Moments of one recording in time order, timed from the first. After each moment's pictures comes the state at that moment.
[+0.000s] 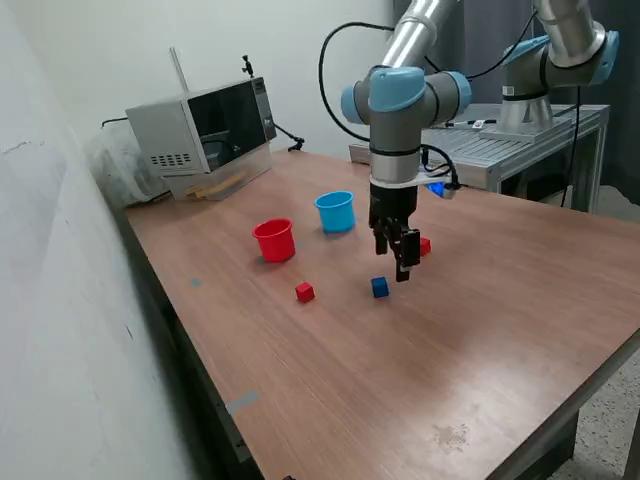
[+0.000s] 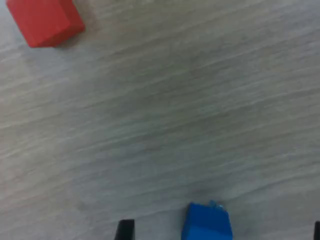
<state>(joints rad) 0.17 -0.71 1.29 -2.22 -1.69 3.63</state>
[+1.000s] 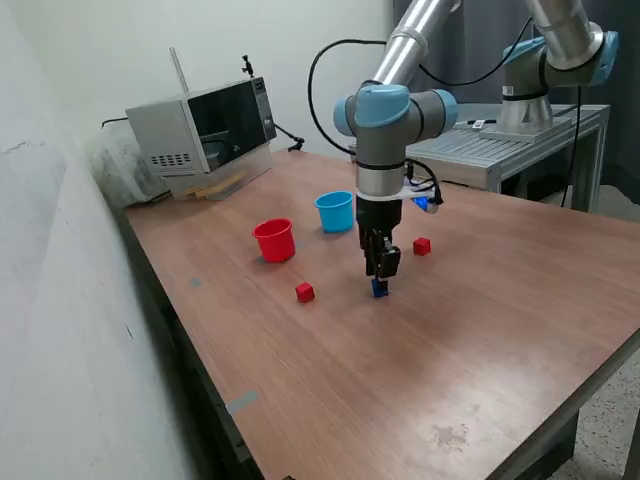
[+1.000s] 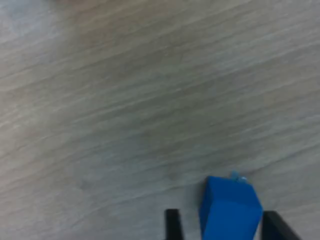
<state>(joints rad) 0.14 -0.67 1.26 -2.28 -1.69 3.63</state>
